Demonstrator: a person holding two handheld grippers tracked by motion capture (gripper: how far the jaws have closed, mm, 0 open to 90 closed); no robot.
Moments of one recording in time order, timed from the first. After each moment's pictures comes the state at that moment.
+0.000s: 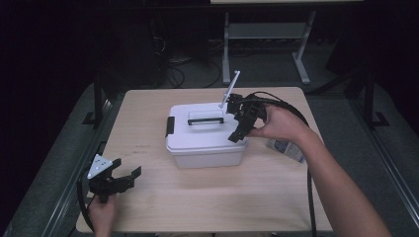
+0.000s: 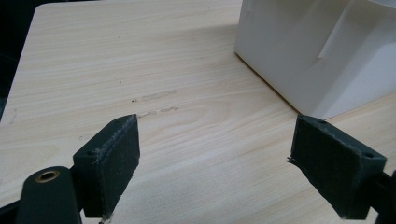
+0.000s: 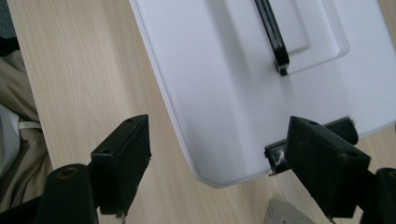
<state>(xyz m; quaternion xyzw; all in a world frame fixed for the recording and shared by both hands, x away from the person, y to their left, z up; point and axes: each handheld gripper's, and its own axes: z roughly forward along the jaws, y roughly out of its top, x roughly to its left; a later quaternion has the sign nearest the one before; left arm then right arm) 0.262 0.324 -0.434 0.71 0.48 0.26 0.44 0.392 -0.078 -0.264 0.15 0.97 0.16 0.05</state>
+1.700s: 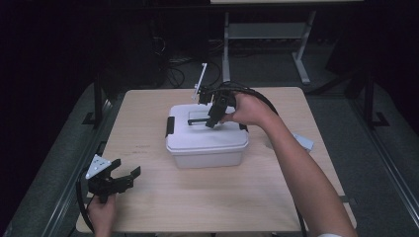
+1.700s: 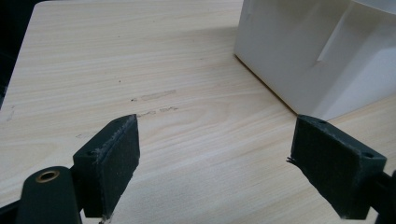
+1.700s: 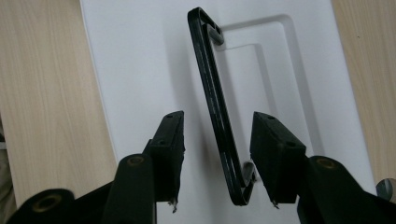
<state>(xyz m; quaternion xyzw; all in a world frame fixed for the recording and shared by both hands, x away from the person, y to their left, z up) 0.262 0.327 -0.435 0.71 0.49 0.25 0.45 0.436 -0.013 -0.269 0.10 0.98 0.15 0.05</state>
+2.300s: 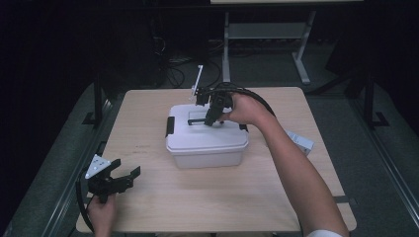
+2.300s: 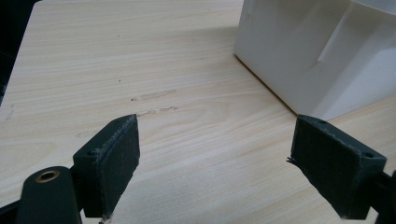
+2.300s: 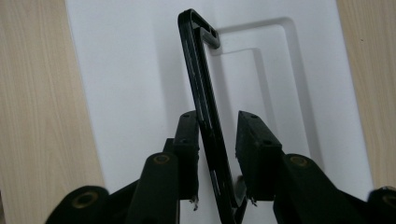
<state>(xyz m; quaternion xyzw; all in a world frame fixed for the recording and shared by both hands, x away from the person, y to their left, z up) 0.262 0.328 -0.435 0.71 0.49 0.25 0.45 0.443 -0.005 -0.278 0.08 0.98 0.15 0.05</state>
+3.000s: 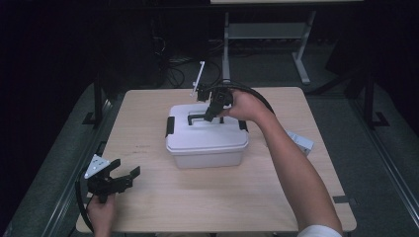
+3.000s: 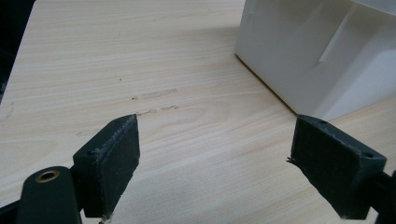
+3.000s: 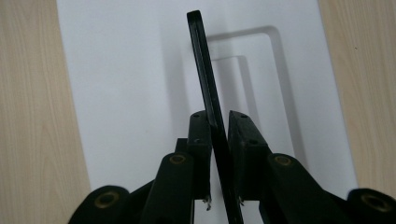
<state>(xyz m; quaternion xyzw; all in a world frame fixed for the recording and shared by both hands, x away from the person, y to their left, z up) 0.263 0.329 -0.435 0.70 0.49 0.25 0.45 0.455 -0.008 -0.276 0.08 0.98 0.16 0.04</state>
